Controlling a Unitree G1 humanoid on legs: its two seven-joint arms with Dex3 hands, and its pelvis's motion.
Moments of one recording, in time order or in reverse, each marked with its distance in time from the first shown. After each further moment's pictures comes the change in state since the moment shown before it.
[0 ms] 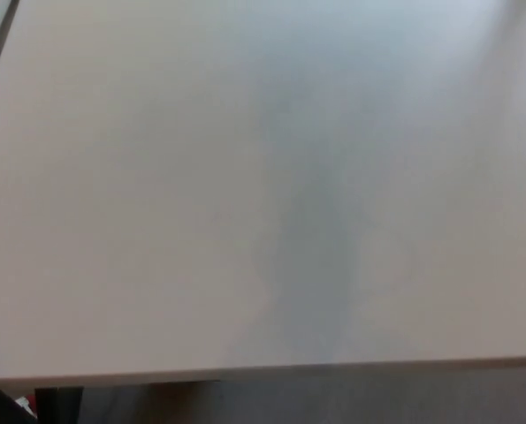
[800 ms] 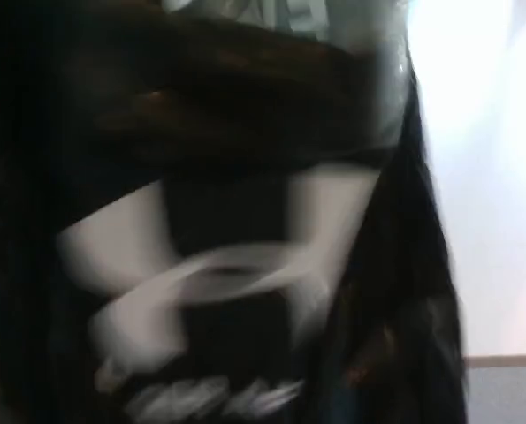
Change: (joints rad) left_arm 0.280 -0.439 0.270 -0.549 -0.326 0.058 -0.143; right_arm 0.283 0.280 -0.173 -0.672 0.166 0.047 0.028
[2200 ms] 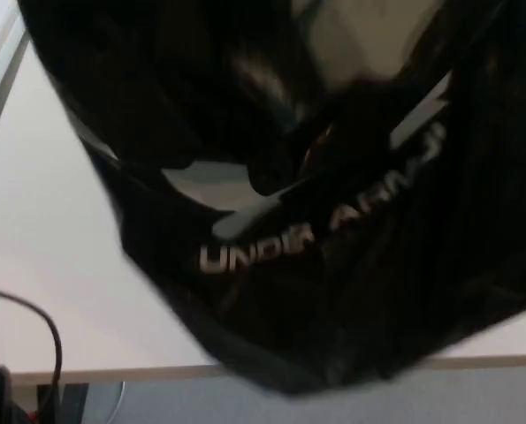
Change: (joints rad) left_arm 0.541 -0.329 0.341 -0.516 -0.049 -0.190 0.100; right_arm 0.330 0.193 -0.275 -0.454 -0.092 -0.297 -0.102
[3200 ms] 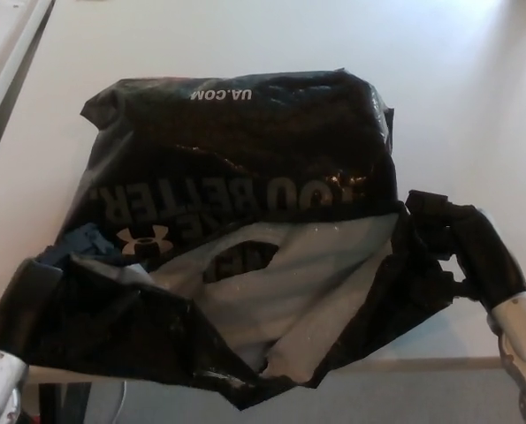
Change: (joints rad) left_arm 0.853 -0.089 -0.098 0.356 0.077 -0.033 0.016; right_arm 0.608 0.100 0.179 0.734 -0.112 -0.367 -0.029
